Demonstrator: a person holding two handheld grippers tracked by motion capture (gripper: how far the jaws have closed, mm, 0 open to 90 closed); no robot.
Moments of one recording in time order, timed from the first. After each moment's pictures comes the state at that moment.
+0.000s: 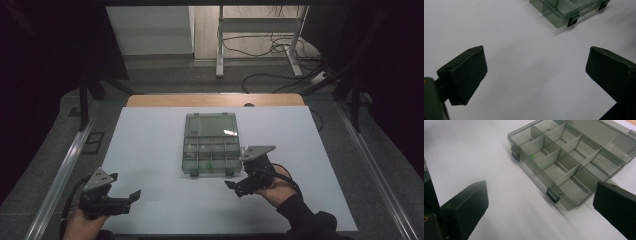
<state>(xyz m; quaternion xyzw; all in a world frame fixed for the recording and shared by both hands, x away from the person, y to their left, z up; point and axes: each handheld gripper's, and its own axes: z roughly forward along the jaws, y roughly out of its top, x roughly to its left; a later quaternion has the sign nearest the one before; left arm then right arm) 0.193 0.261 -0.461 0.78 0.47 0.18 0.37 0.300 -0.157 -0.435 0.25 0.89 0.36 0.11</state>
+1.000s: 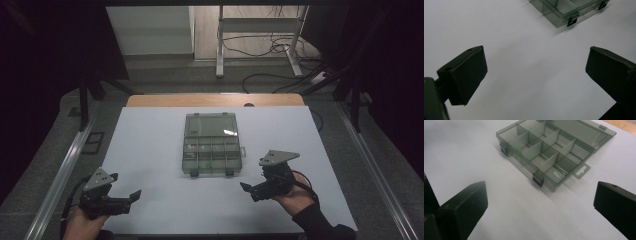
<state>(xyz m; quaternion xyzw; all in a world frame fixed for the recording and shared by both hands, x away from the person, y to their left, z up) 0.194 0.261 -0.461 0.78 0.47 0.18 0.37 0.280 -0.198 -0.425 0.29 0.87 0.37 0.14</state>
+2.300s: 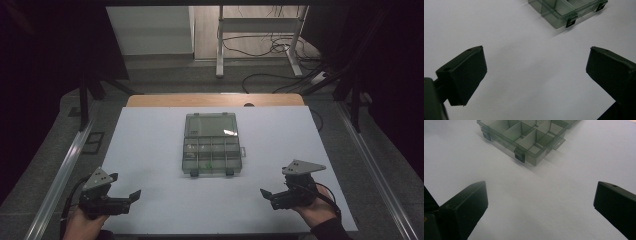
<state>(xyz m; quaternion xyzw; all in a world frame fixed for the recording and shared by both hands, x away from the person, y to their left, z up) 0.194 0.262 -0.461 0.78 0.48 0.17 0.38 0.258 -0.248 -0.431 0.35 0.85 0.36 0.16</state>
